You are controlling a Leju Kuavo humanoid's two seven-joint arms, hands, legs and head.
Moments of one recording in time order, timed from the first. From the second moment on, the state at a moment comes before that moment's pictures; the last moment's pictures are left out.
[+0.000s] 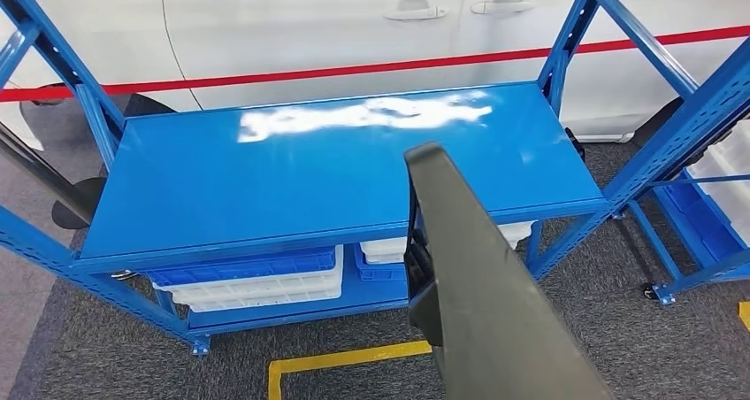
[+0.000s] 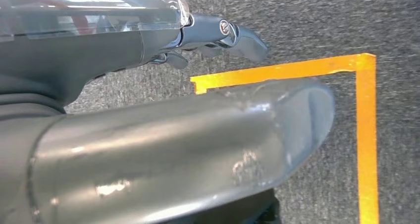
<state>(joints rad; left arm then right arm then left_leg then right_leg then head) -0.05 -0.15 0.95 -0.23 -0.94 0.08 -0.50 0.32 0.06 0.41 -1.87 0.16 -0.17 -0.65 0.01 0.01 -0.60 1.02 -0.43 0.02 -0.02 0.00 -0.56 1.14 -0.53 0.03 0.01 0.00</state>
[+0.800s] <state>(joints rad) -0.05 -0.15 0.96 -0.23 -0.96 0.08 -0.50 0.38 0.06 0.41 -1.89 0.17 -0.21 -0.65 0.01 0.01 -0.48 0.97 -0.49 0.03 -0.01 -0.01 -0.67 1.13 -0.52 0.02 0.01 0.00</state>
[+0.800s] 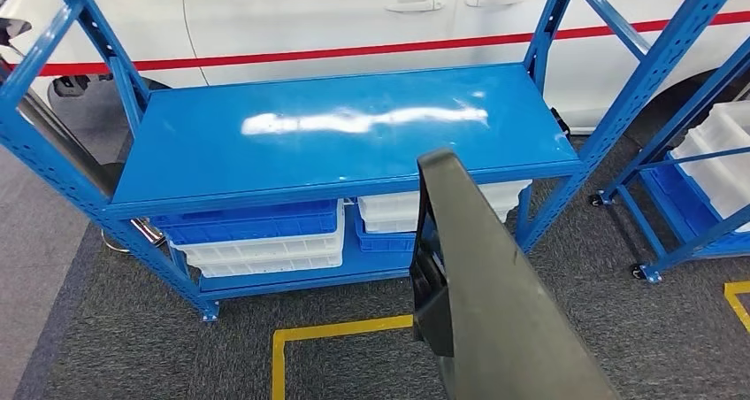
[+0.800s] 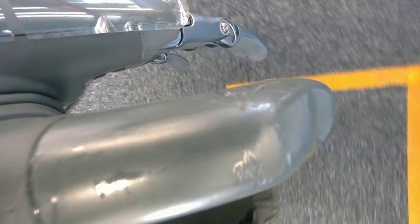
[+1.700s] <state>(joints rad) -0.05 -0.13 1.00 -0.24 -1.03 0.08 -0.50 0.49 0.10 0.33 -1.91 0.10 -0.09 -0.65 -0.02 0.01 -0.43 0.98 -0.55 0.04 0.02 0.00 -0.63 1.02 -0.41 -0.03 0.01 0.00</state>
